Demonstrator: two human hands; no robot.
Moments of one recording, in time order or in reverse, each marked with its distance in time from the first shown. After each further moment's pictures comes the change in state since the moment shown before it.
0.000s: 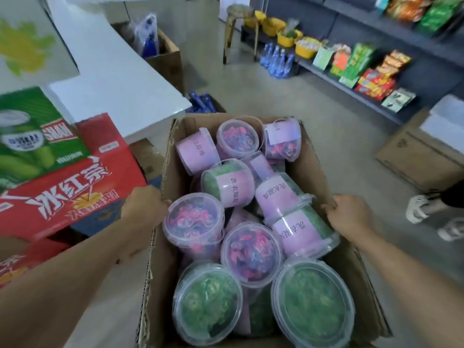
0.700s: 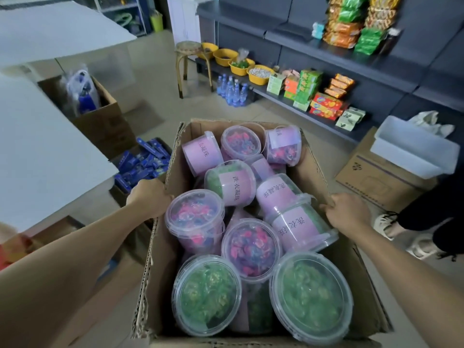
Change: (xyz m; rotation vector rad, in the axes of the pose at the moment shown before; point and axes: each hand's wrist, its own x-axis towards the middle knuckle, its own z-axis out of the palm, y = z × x) left_hand 0.153 0.334 -0.062 0.104 -0.063 0.157; right_hand 0.242 0.153 -0.140 0.005 0.079 0.117
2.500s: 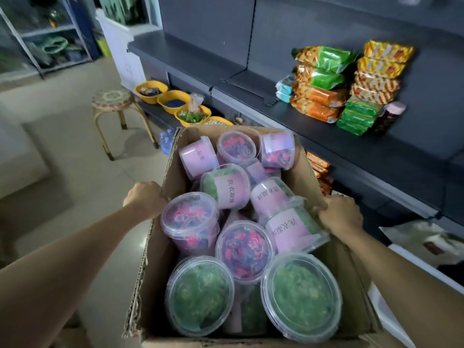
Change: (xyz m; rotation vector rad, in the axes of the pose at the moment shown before) left_hand 0.729 0.568 -0.123 -0.034 0.018 -0.027; right_hand 0.914 0.071 -0.099 0.025 -0.004 0.084
